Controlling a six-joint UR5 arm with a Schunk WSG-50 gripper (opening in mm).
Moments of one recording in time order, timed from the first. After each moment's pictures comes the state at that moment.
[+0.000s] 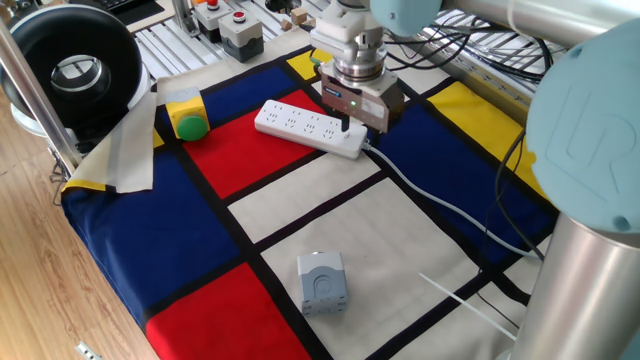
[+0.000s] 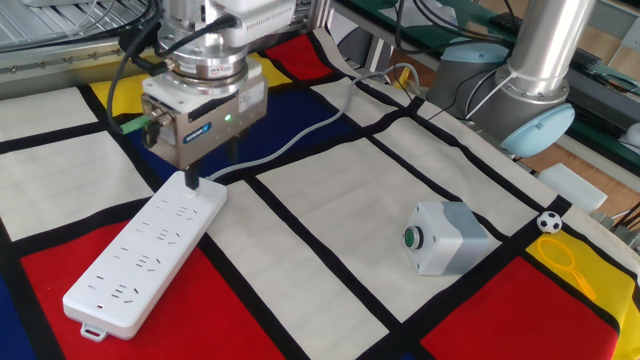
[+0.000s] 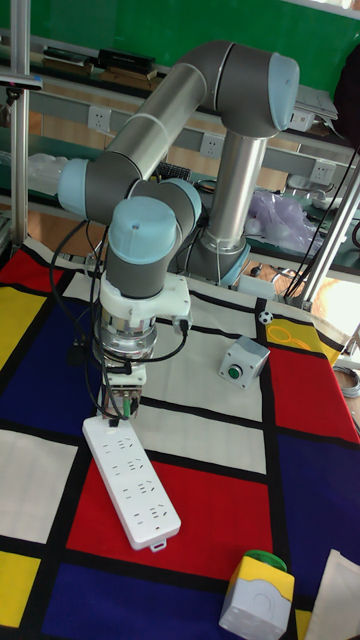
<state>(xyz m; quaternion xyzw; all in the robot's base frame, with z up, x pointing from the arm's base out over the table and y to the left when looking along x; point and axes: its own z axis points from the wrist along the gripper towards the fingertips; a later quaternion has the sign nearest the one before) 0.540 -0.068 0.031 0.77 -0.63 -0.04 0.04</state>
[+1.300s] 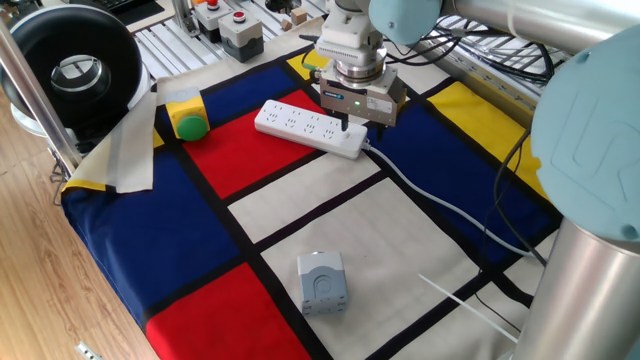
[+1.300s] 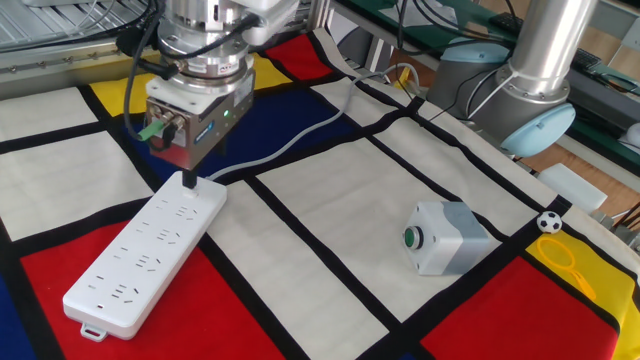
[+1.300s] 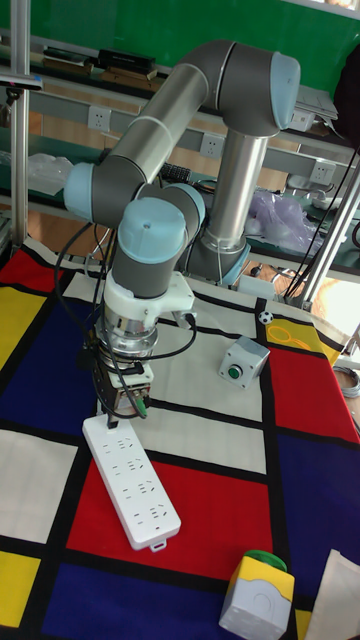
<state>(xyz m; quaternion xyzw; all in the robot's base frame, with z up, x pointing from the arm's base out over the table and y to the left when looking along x) 0.548 -0.077 0.026 0.84 -0.54 -0.02 0.05</state>
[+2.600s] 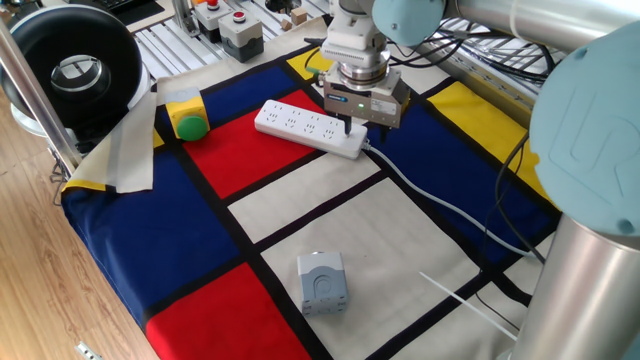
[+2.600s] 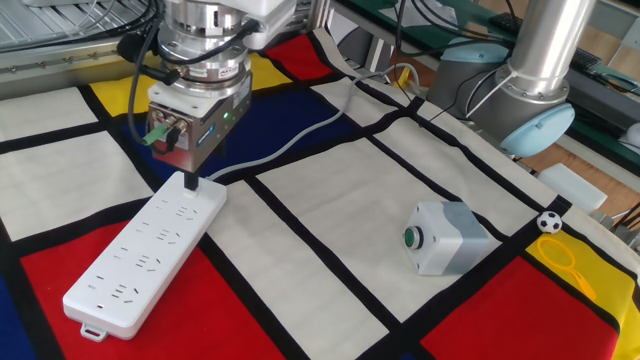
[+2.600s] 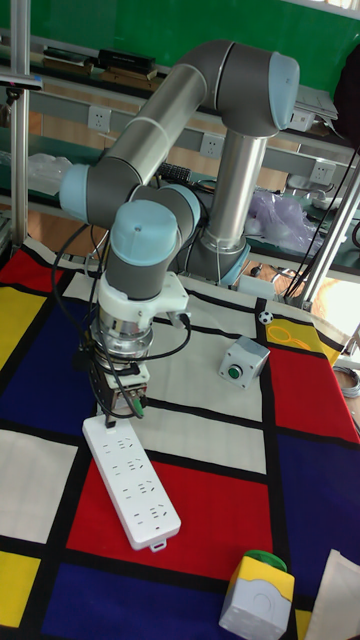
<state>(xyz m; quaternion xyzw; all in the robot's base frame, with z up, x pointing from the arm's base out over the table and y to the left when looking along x) 0.543 -0.080 0.021 0.84 -0.53 -0.03 0.04</state>
